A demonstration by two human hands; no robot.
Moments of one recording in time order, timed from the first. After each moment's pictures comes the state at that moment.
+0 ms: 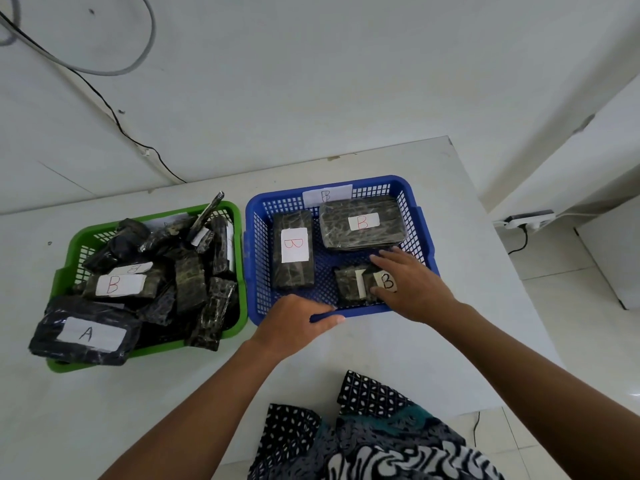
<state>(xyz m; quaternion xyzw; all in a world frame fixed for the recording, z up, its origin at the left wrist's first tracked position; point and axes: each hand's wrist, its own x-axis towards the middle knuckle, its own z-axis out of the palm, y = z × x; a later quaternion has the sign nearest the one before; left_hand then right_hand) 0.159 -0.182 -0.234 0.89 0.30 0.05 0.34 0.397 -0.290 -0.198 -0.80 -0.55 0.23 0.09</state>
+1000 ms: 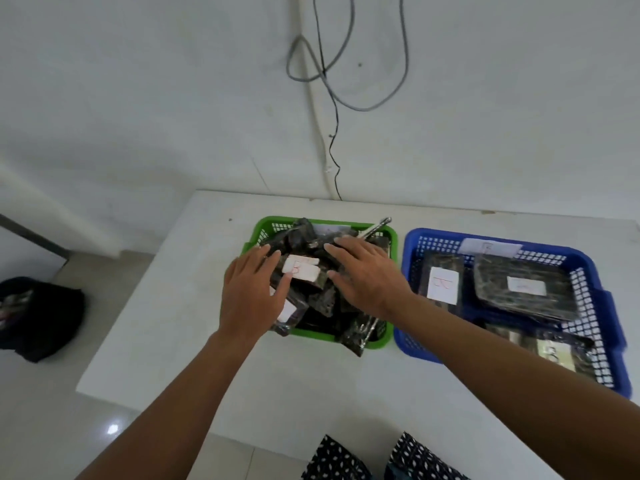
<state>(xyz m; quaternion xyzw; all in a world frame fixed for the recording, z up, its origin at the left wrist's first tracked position) -0.080 -0.083 -0.129 0.80 0.58 0.17 -0.01 0.157 -0.098 -0.148 -0.57 -0.78 0.07 0.23</state>
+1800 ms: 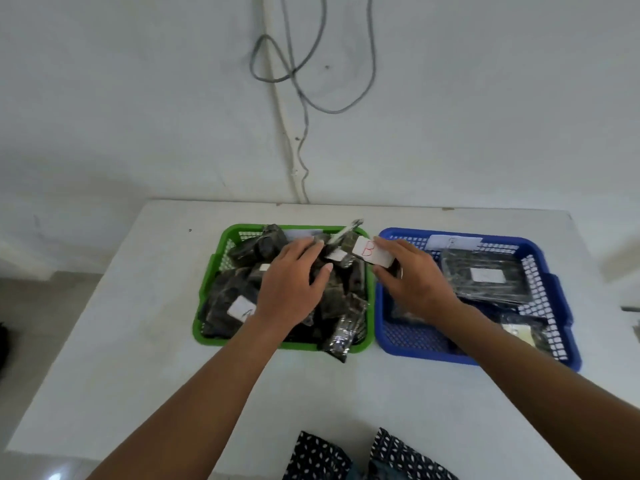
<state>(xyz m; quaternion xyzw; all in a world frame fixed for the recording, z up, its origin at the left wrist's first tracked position) 0.003 -0.060 -0.134 0.85 0.46 0.22 0.12 0.230 -0.134 -0.134 -0.70 -0.64 0.17 0.27</state>
